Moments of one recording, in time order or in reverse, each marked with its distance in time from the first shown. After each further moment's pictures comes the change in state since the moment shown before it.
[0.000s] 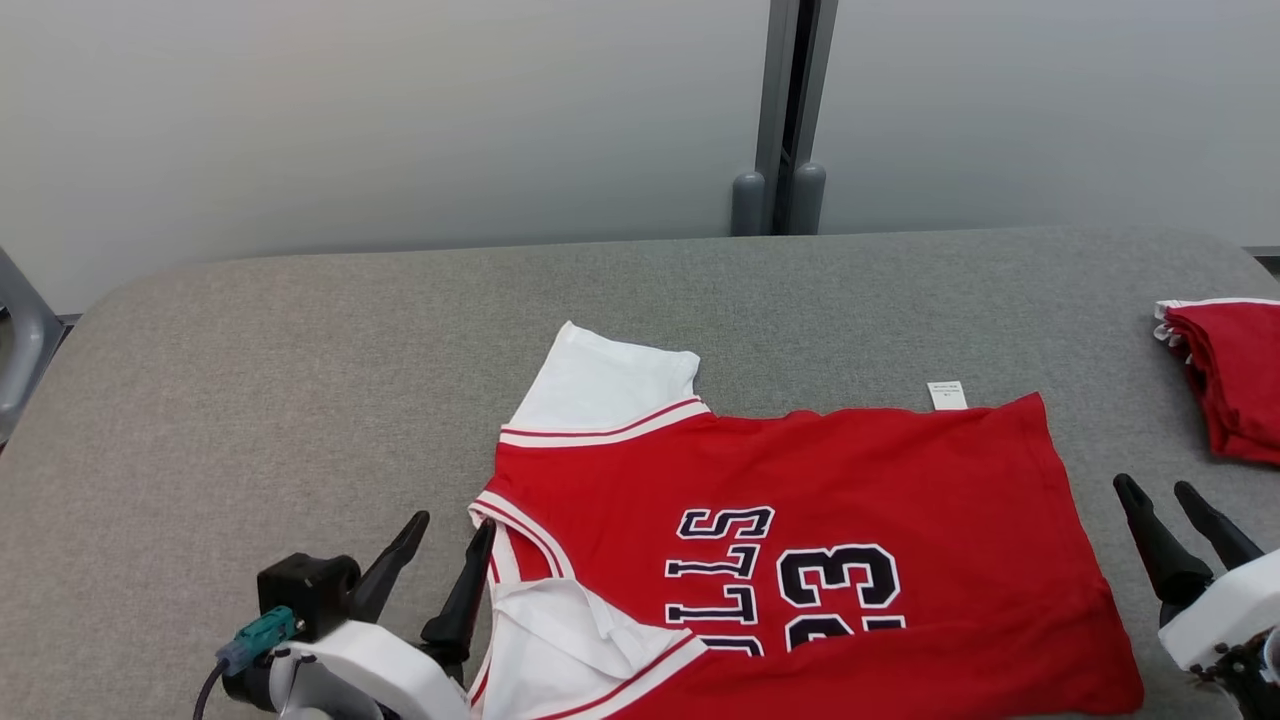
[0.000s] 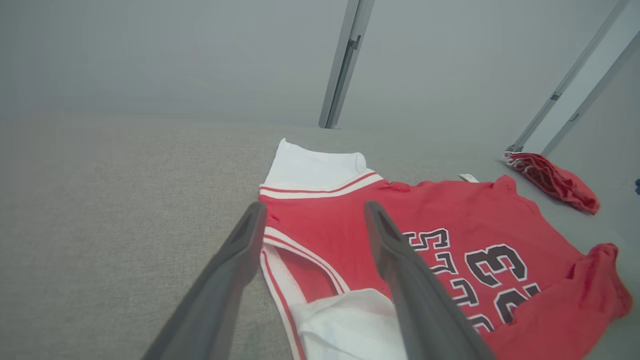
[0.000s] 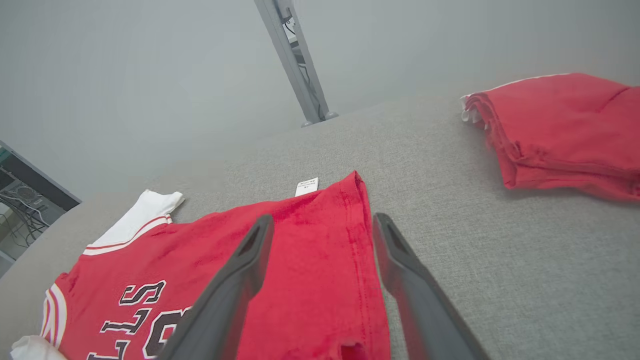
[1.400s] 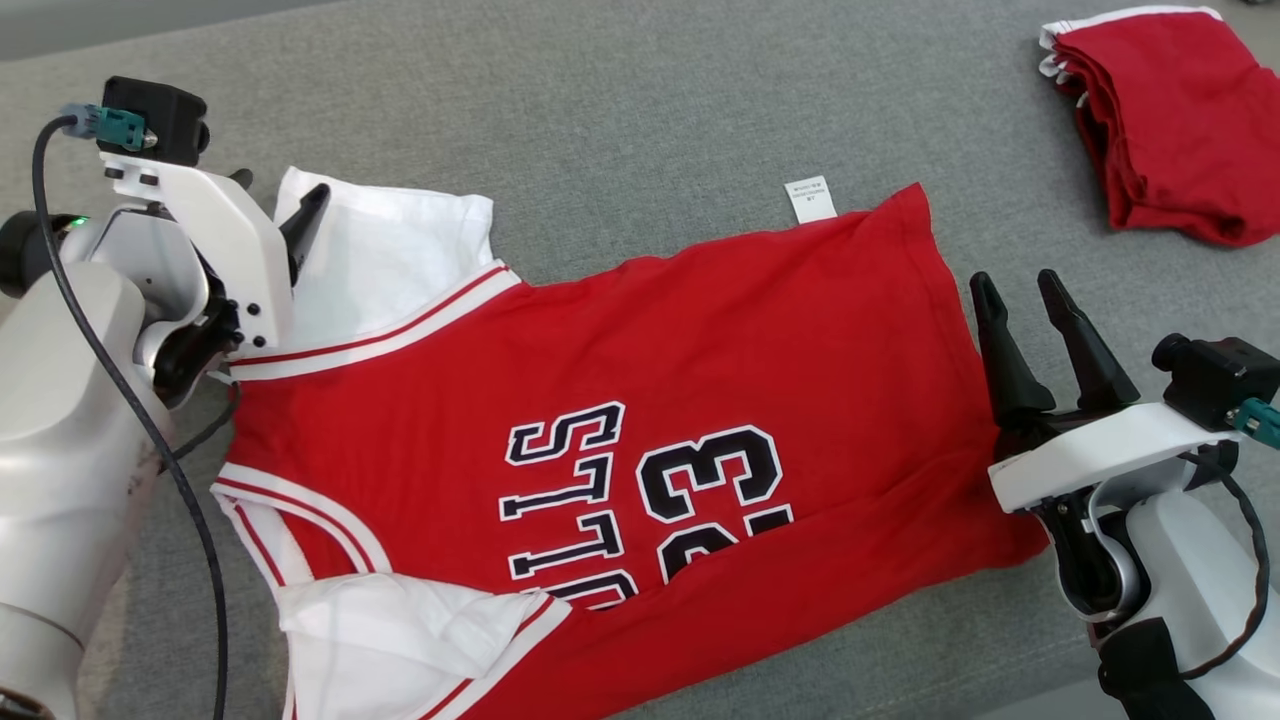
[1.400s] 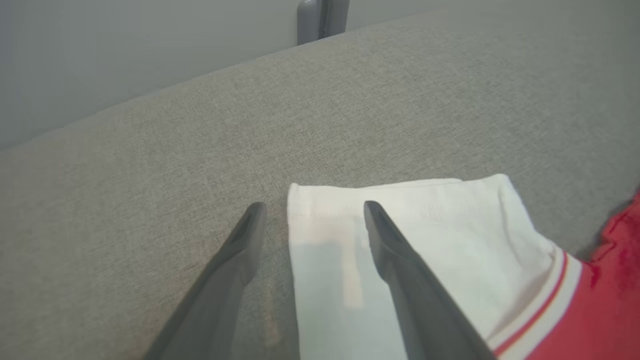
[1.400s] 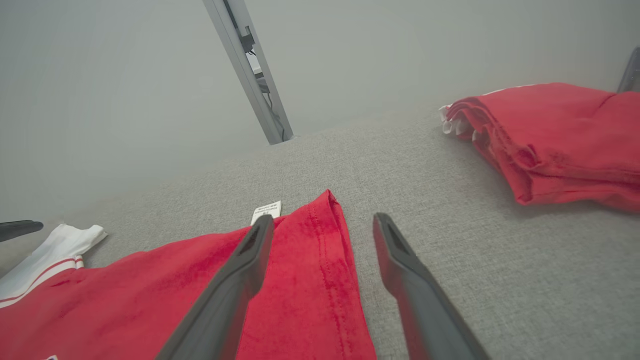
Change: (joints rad) left arm -0.806 0.046 -0.055 0.550 0.020 -0.166 0.463; right arm -0.249 0.315 -0.077 -0.028 -0.349 0.000 -0.169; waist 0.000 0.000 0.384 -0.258
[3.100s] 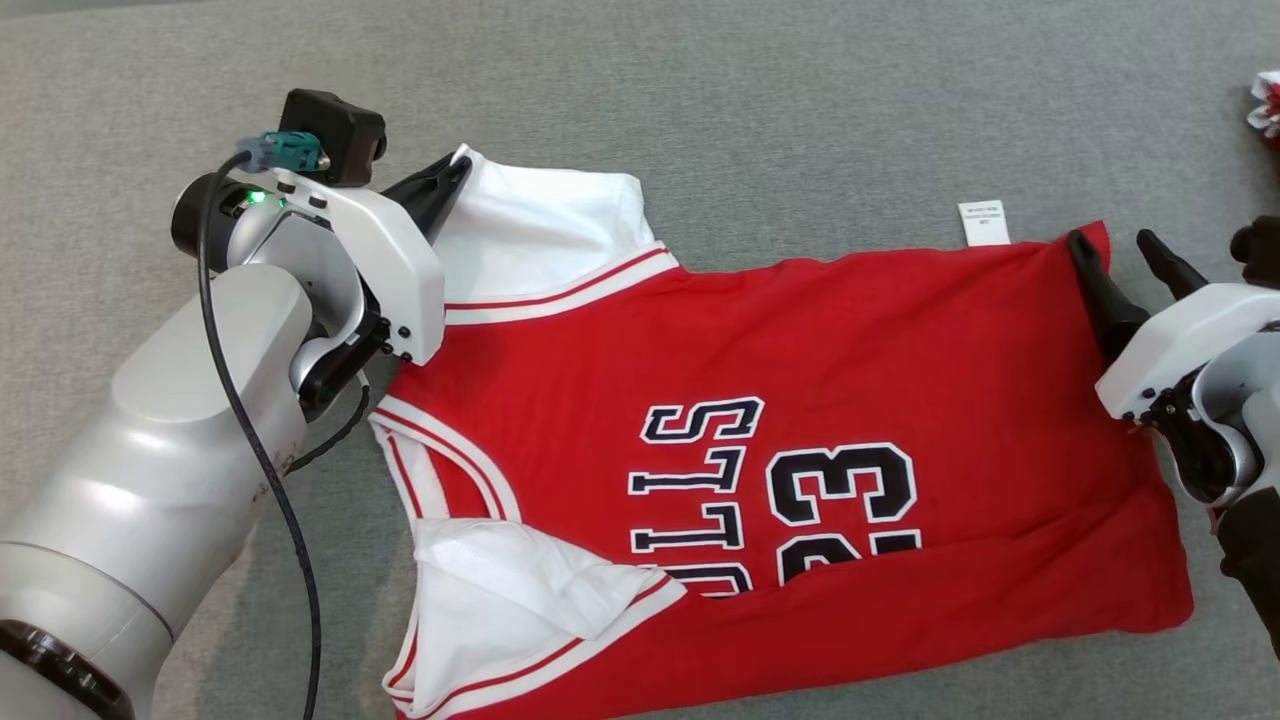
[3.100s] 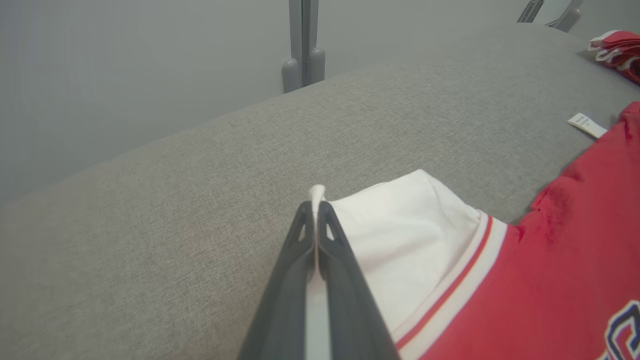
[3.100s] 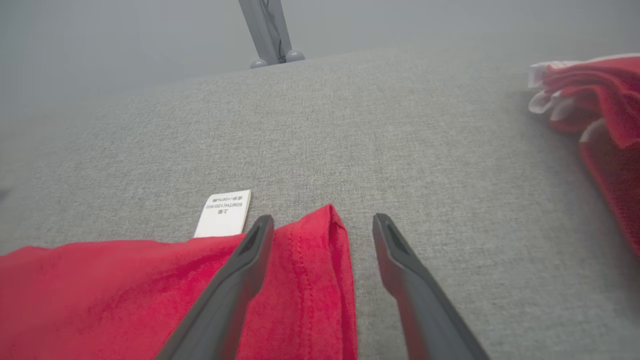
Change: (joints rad) left arm -0.088 -0.072 -0.403 -0.022 -0.203 0.000 -0.279; right arm -0.307 -0.182 0.203 0.390 0.145 0.000 0.166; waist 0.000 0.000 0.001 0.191
